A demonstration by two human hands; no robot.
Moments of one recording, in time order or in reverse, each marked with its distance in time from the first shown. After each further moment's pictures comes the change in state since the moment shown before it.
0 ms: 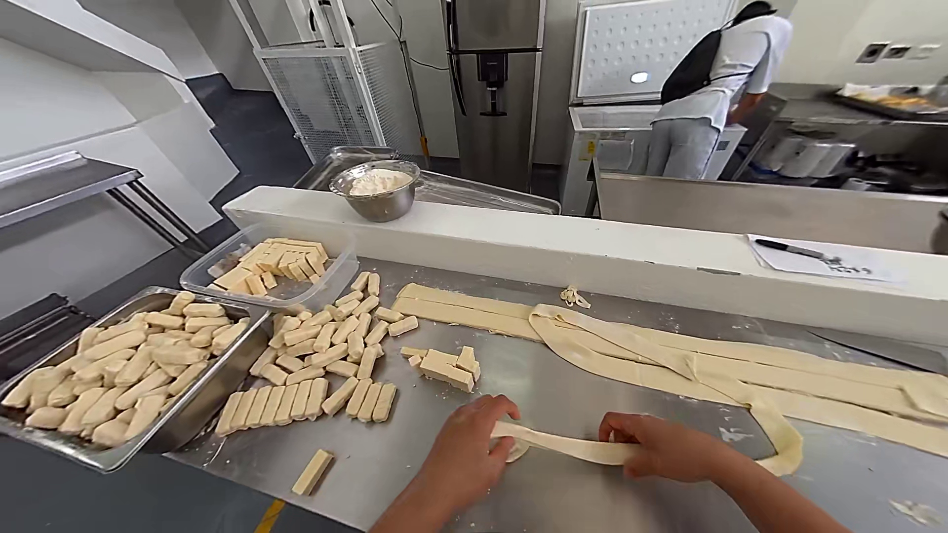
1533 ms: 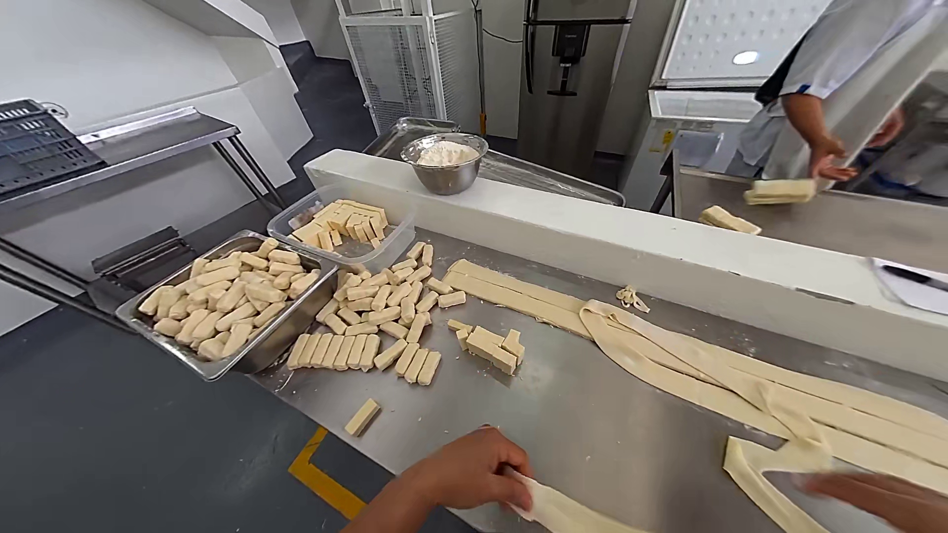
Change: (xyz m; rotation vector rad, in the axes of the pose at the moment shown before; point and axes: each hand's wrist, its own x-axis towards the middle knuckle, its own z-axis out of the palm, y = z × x) left_hand -0.035 -0.055 0.001 -0.407 -0.427 0.149; right_hand -0.142 -0.028 -0.031 -0.274 0.299 -0.037
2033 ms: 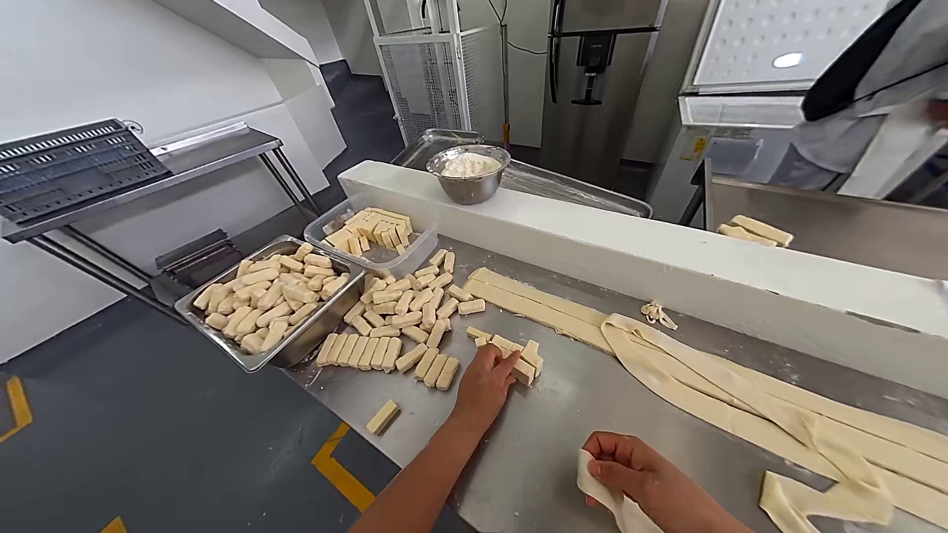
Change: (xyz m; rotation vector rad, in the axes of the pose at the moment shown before) left_hand 0.058 -0.081 -0.035 0.773 1.078 -0.032; right_hand 0.175 -0.066 0.125 1.049 -0.225 -0.155
